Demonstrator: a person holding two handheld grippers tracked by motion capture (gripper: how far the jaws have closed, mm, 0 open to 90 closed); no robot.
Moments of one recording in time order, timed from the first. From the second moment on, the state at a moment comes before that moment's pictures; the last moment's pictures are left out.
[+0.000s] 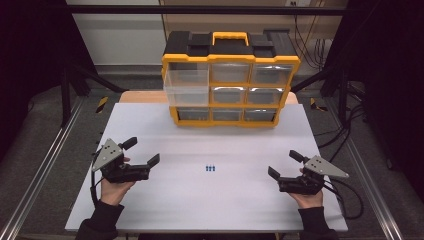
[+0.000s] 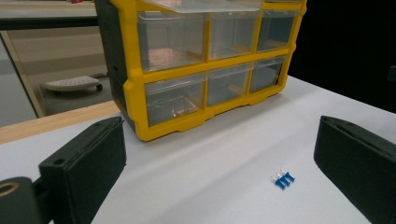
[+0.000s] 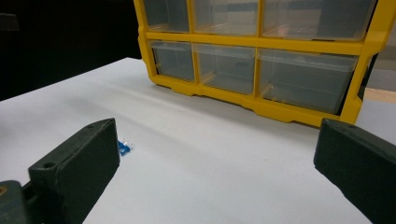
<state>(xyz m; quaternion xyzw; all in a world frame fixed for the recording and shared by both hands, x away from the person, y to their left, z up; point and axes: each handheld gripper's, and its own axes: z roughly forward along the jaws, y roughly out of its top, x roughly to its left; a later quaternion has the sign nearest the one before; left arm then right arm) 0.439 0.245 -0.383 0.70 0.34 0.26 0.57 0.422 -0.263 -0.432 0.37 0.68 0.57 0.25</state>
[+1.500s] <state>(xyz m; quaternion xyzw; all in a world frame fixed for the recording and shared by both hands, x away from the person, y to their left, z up) 0.490 0.121 -0.436 0.75 0.39 0.20 0.50 0.422 -0.263 -0.432 0.38 0.68 0.57 0.25</state>
